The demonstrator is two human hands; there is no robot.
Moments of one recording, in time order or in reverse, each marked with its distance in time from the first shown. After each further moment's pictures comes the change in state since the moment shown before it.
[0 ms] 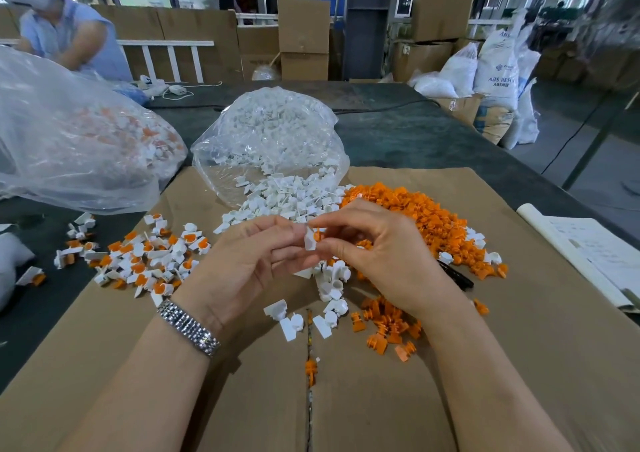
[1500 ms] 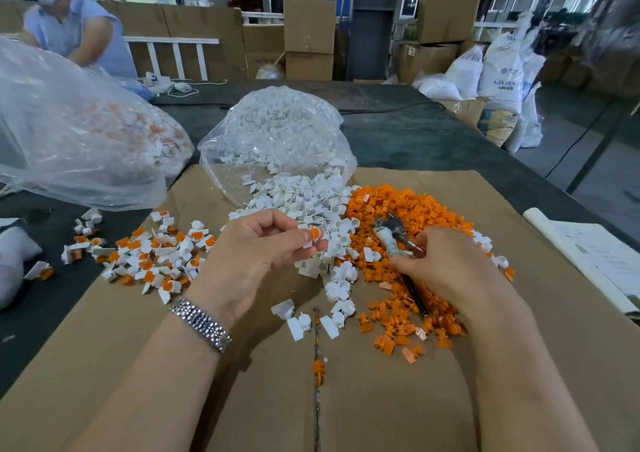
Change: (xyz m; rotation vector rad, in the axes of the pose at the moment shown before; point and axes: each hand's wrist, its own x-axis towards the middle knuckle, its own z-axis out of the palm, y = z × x) left_hand 0.001 -0.002 -0.001 0.141 0.176 0.114; right_hand -0.005 0.023 -0.037 -0.738 -0.120 0.815
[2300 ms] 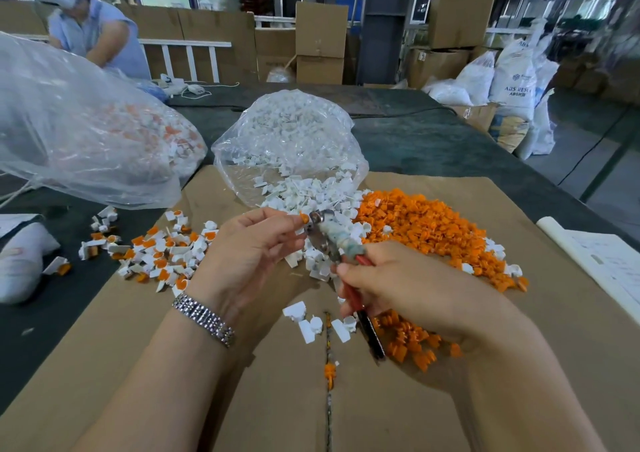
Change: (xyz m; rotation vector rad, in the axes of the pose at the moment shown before) left_hand 0.006 0.005 -0.015 -0.173 0.091 -0.006; right_hand -0.050 -0.059 -0.012 0.494 -0.481 -0.358
